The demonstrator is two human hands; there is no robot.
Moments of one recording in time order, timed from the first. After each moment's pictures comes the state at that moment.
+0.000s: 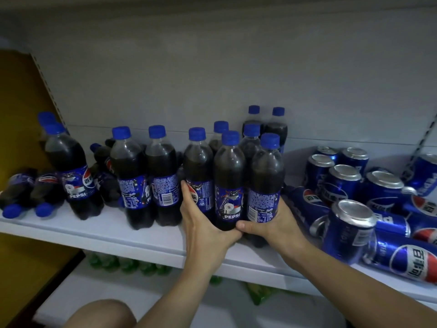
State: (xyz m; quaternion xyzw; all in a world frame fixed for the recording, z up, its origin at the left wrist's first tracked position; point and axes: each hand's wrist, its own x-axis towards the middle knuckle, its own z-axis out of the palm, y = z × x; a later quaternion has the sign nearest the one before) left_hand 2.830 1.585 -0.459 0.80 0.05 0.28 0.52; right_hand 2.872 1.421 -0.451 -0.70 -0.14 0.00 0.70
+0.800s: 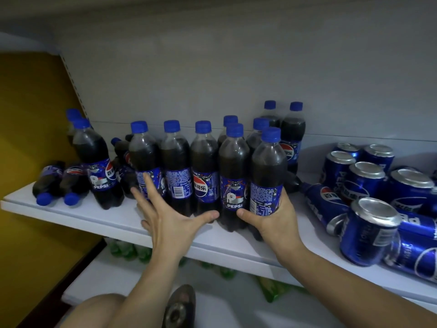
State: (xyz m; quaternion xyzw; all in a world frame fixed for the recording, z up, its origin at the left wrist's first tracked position) left_hand 2.821 1.659 -0.447 0.83 0.19 0.30 0.43; right_hand 2.876 1.457 -0.466 -0.73 -0.09 -0.13 0.66
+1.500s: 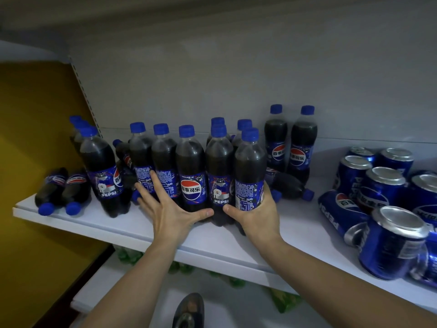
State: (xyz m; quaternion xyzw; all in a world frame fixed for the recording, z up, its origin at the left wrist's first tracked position) left_hand 2.864 1.707 -0.456 0.86 0.21 0.27 0.38; right_hand 2.901 1.518 -0.468 -0.76 -0.07 -0.12 0.64
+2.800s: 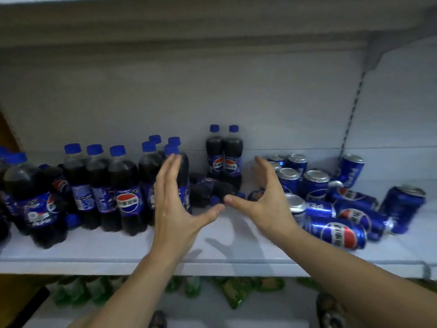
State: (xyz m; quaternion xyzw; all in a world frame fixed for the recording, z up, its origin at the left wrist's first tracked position) left_hand 2.804 1.585 -0.382 0.80 -0.16 0.38 0.44; right_hand 2.819 1.388 -0.374 -0.78 -0.12 -0.21 0.57
